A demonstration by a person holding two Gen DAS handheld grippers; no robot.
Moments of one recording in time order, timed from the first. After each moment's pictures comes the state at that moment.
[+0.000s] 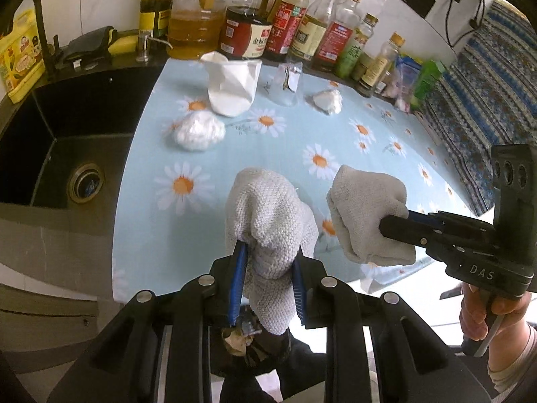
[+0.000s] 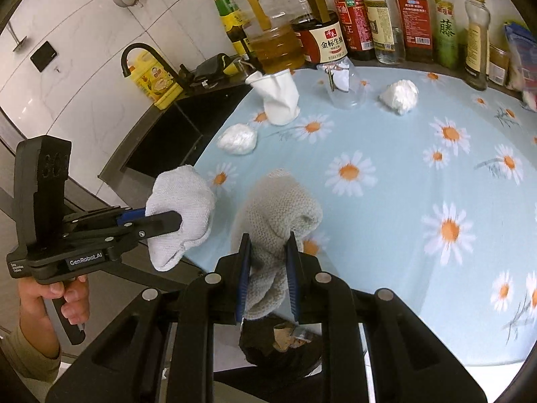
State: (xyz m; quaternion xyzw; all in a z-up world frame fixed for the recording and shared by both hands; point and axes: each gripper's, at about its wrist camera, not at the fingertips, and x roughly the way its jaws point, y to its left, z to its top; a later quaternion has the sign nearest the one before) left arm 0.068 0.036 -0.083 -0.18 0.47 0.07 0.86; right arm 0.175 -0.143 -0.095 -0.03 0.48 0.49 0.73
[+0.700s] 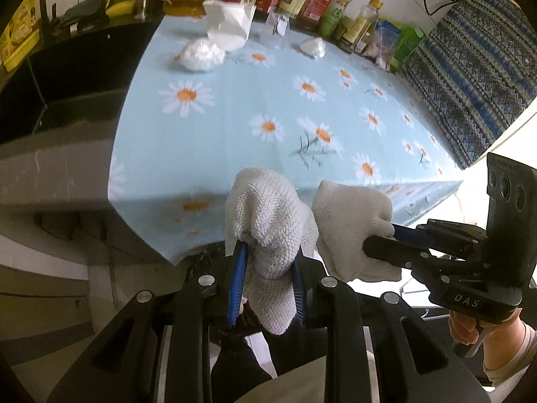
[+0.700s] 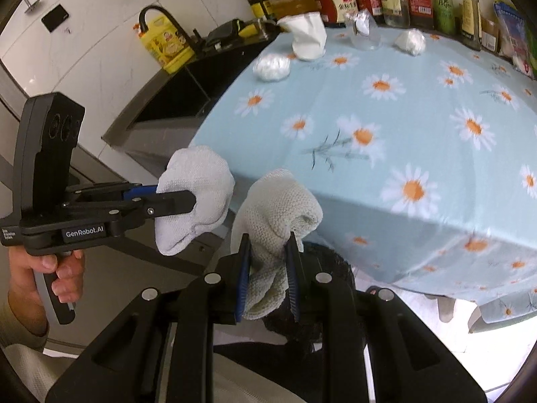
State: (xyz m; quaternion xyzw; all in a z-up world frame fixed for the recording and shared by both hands) left arm -0.008 0.021 -0.122 -0.19 0.51 0.02 0.84; right arm 0.063 -0.154 -0.141 -0.06 0.50 0.48 0.72
